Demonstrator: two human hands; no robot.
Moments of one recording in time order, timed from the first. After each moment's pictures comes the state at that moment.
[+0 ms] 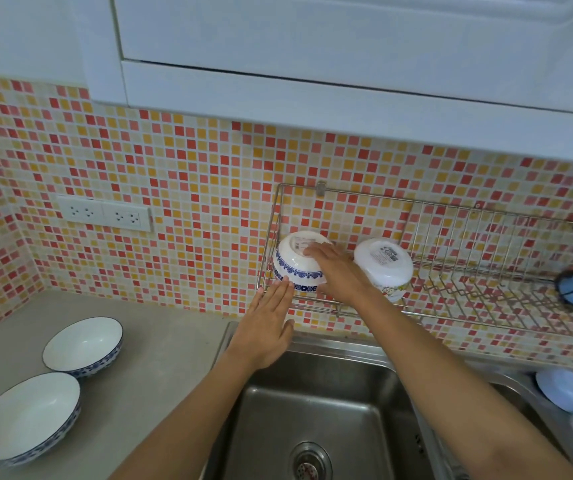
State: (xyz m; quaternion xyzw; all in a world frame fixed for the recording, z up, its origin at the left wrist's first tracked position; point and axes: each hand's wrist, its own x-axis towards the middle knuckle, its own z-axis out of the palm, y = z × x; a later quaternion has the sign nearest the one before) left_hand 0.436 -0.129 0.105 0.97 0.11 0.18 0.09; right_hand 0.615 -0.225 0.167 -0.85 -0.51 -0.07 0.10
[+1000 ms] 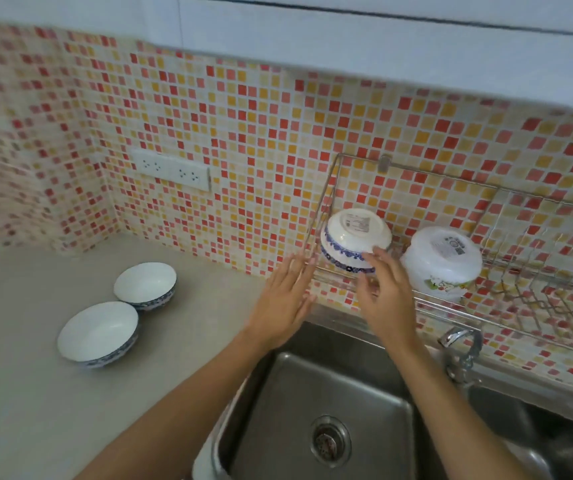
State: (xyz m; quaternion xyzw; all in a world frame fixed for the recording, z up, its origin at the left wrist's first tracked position) left_hand 0.420 -0.122 0.085 0.95 0.18 0.25 0.08; right_hand 0.559 -0.262 0.119 -0.78 -0.45 -0.21 0.38
